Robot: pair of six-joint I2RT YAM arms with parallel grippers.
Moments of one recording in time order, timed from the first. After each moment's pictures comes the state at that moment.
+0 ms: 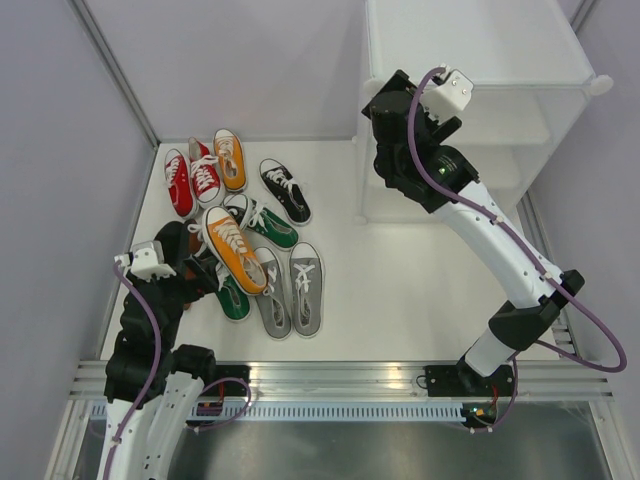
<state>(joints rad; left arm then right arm) -0.19 0.20 0.65 -0.67 -0.23 -0.34 0.74 1.64 2.00 -0.63 1.08 0.78</state>
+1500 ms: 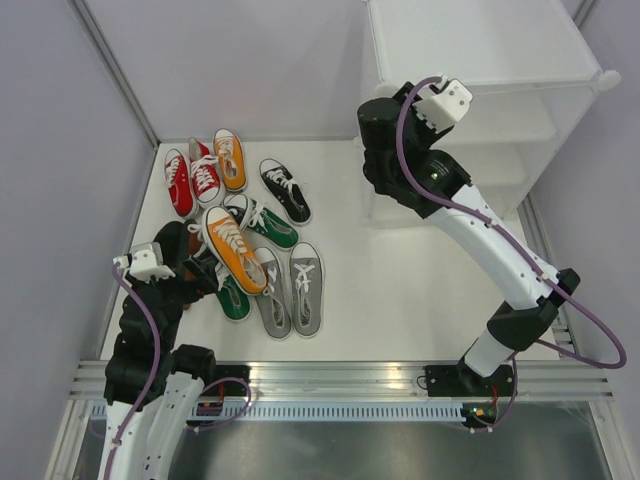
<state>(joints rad) -0.19 0.19 0.65 -0.67 -0.23 -0.34 0.79 1.66 2.03 -0.64 1.28 0.81</state>
